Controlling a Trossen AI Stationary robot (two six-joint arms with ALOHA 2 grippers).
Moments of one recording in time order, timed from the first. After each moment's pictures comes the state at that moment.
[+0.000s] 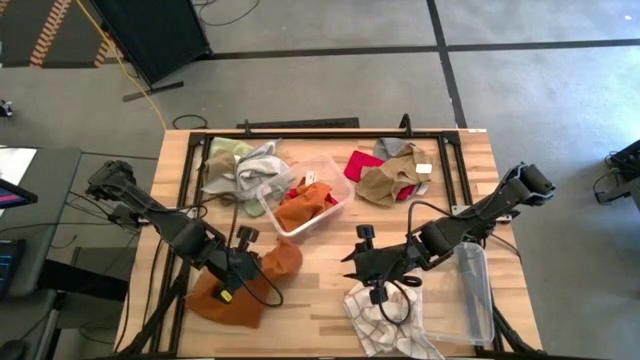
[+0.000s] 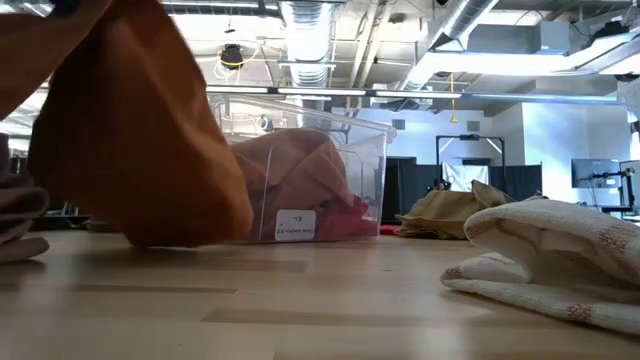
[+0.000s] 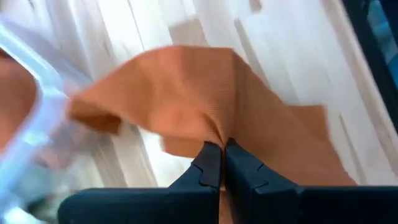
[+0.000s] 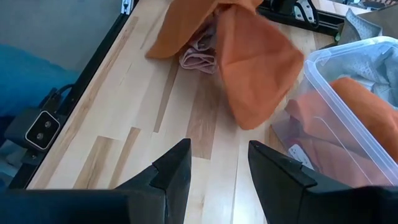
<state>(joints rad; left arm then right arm) -0.59 1.36 1.27 -1.02 -0.21 -0.18 0.49 1.49 1.19 -0.36 0.34 0.10</state>
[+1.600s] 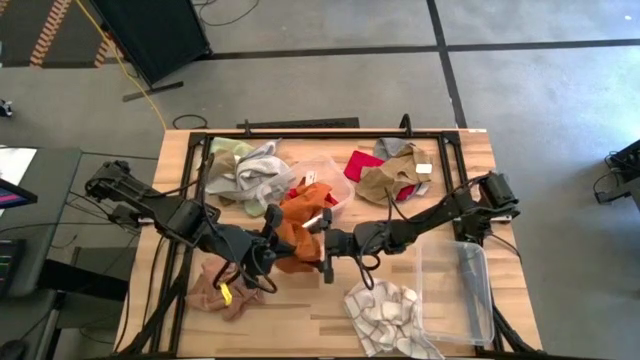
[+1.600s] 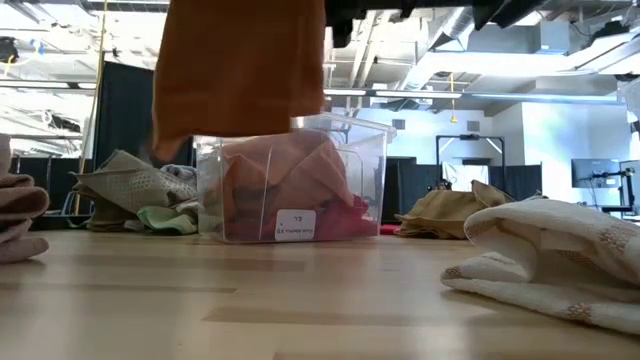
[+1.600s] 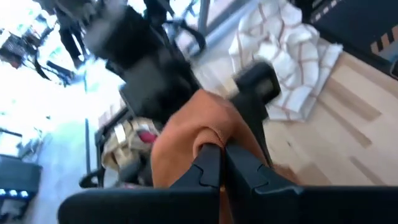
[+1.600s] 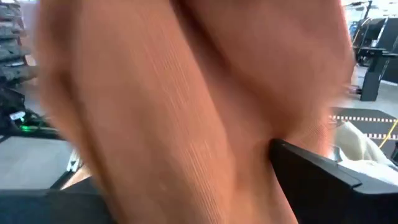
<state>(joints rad) -0.49 1.36 1.43 -0.58 -0.42 0.47 0.27 1.80 1.04 0.76 0.26 -0.06</state>
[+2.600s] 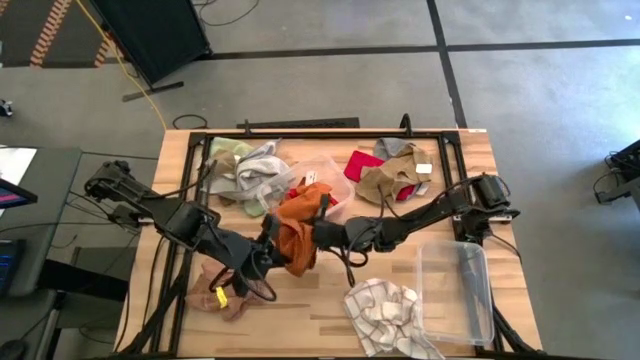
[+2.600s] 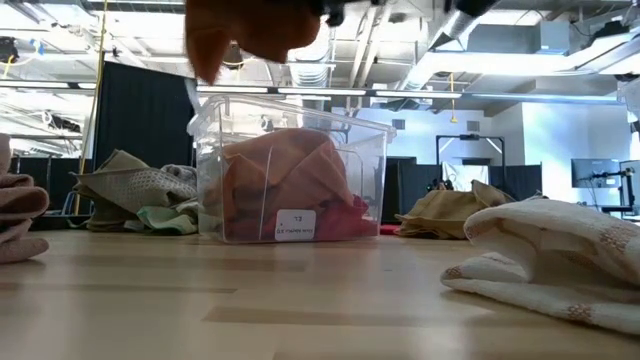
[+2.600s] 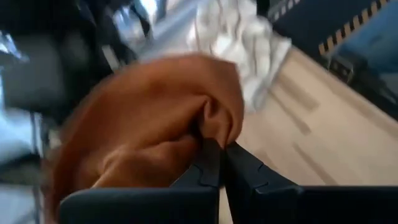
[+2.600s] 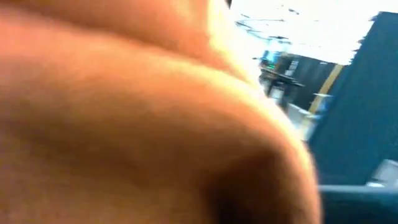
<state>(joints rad) -0.50 1.36 1.43 -0.71 -0.31 0.33 0.25 1.85 1.19 0.73 0.50 -0.32</state>
